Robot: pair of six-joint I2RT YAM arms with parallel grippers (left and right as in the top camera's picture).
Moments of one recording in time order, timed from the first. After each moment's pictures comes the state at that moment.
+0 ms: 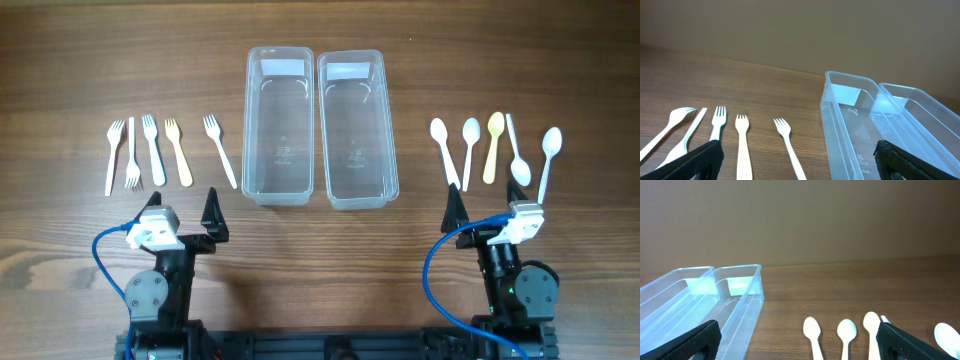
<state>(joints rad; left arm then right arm) 0.03 0.01 0.02 -0.09 0.05 -0.20 0.00 0.02 0.01 0.00 -0.09 0.11</state>
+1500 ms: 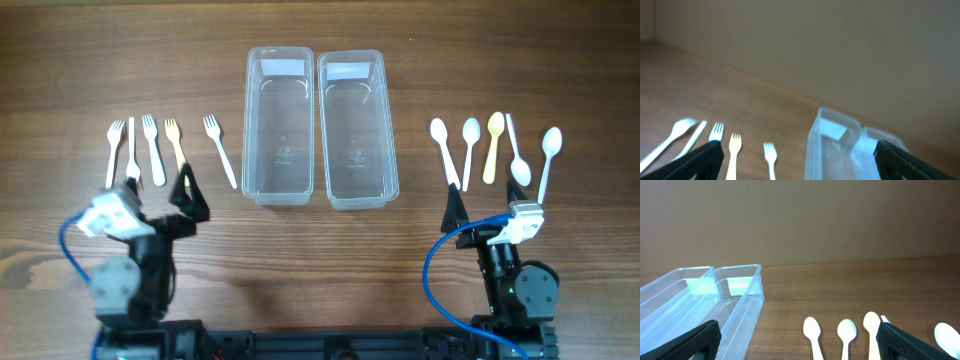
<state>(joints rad) 0.03 0.30 0.41 -0.20 -0.03 -0.40 0.00 0.02 0.01 0.00 -0.09 0.11</state>
